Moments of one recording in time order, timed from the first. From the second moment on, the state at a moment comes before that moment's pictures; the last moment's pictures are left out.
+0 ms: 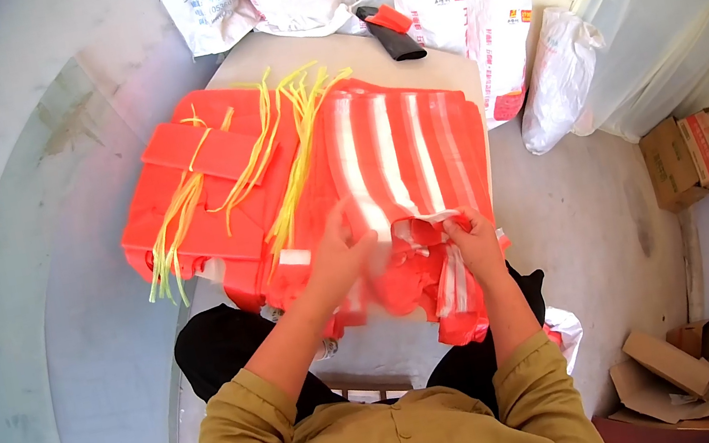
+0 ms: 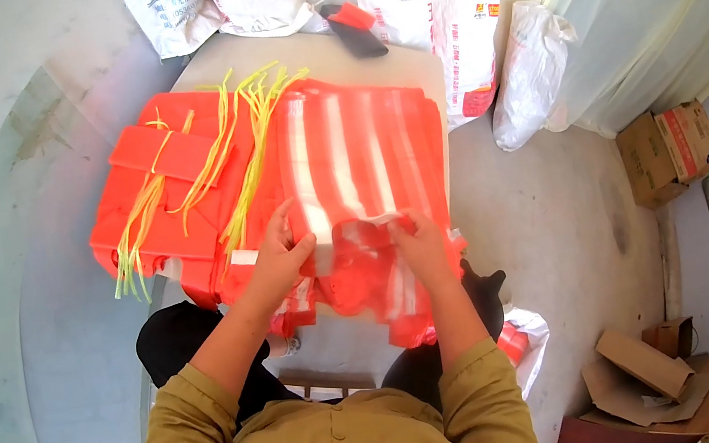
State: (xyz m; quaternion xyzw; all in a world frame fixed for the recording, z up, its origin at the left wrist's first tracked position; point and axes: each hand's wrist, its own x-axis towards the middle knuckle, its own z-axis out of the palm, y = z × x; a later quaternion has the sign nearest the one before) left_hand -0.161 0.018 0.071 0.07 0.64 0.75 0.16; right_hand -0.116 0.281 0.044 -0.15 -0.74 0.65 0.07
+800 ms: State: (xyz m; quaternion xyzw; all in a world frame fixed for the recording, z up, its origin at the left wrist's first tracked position) left_hand -0.164 -0.003 0.100 -0.06 0.54 0.79 0.29; right_hand -0.112 0.252 0.078 -0.11 -0.82 0.54 0.12
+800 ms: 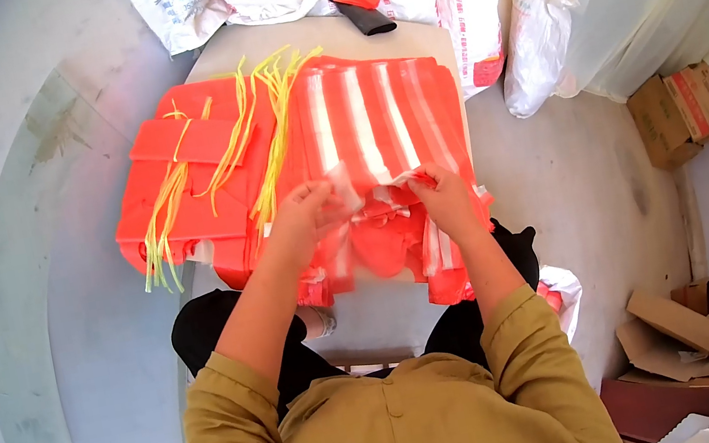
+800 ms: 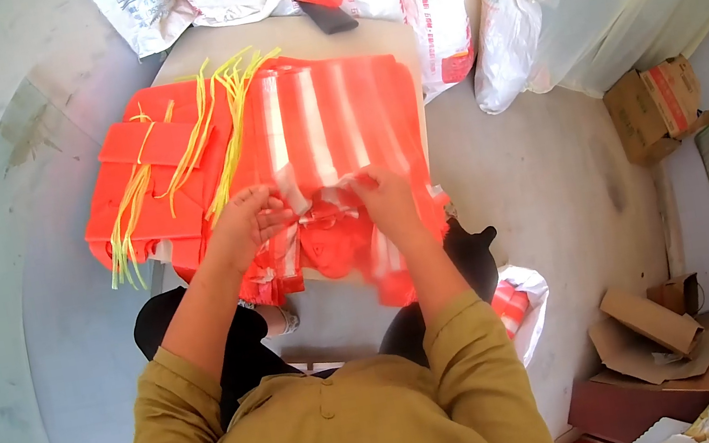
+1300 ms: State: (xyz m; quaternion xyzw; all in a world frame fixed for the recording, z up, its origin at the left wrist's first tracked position) left_hand -0.093 -0.005 0.048 -0.10 0.58 0.73 0.35; right_hand -0.093 0.256 0.064 -0.10 -0.86 0.49 0.07
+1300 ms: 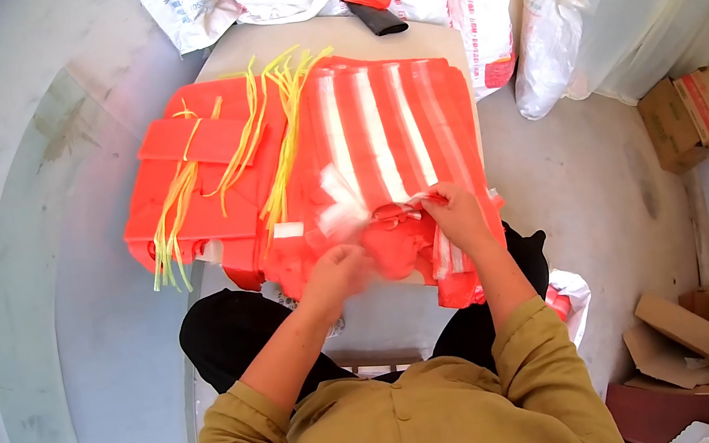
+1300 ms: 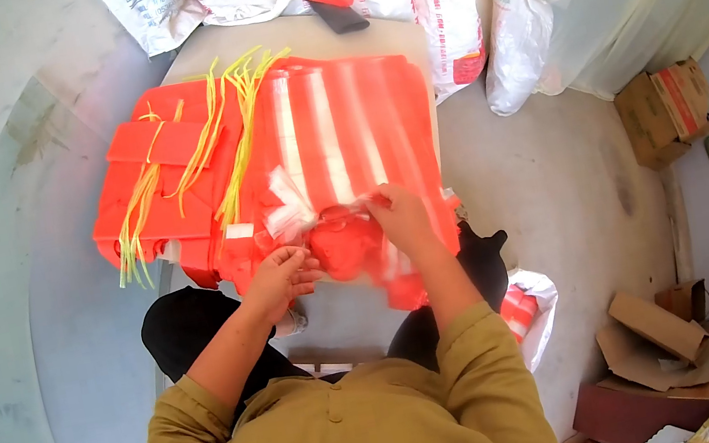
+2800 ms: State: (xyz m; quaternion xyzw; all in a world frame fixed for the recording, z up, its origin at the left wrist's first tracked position) left_hand -0.059 -0.024 0.046 -0.19 0.30 0.91 0.23; right_hand -0.136 0.146 0.059 0.03 -0.83 0.56 -0.01
